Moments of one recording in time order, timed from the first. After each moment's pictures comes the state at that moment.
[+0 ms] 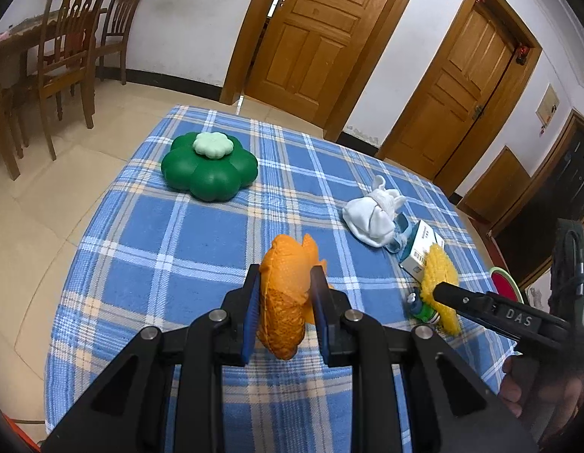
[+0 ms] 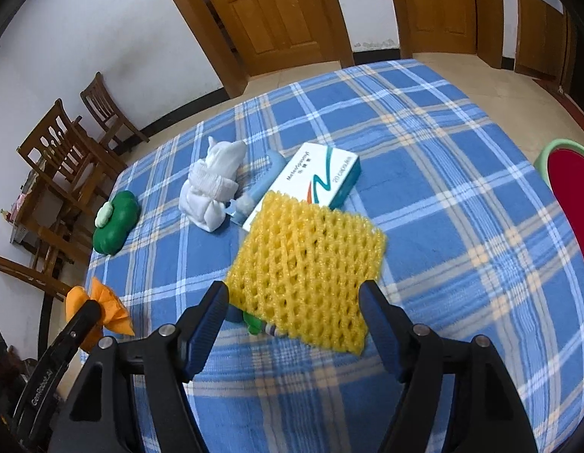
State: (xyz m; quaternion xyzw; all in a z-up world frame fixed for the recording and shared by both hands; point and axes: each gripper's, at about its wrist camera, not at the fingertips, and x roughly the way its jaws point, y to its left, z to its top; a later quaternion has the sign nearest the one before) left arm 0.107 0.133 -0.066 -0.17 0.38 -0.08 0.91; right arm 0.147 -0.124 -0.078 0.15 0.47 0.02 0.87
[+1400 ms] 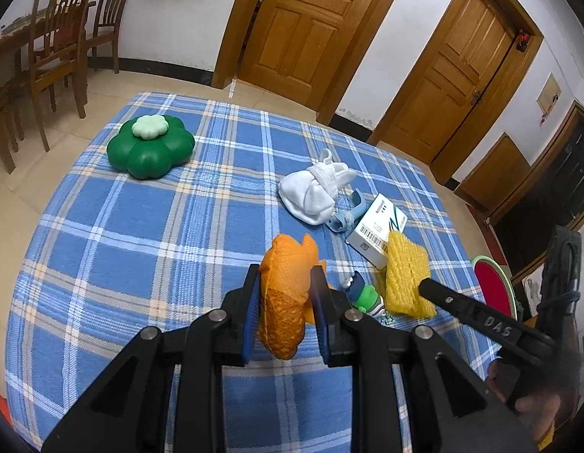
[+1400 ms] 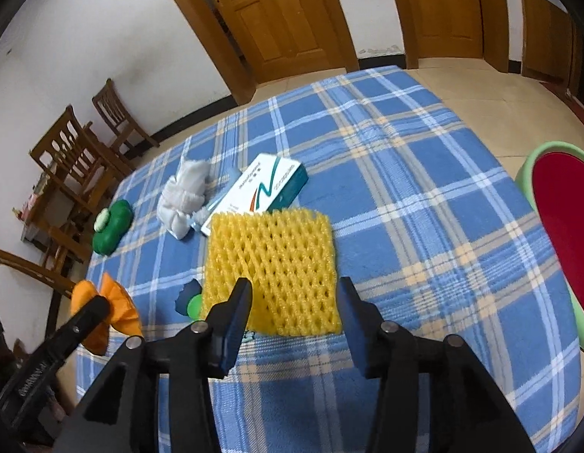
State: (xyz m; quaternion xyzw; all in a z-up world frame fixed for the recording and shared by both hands) left arm 0.105 0.063 -0.054 -0.16 0.41 -0.08 0.89; right arm 0.138 -0.175 -0.085 0.15 0.47 0.05 0.87
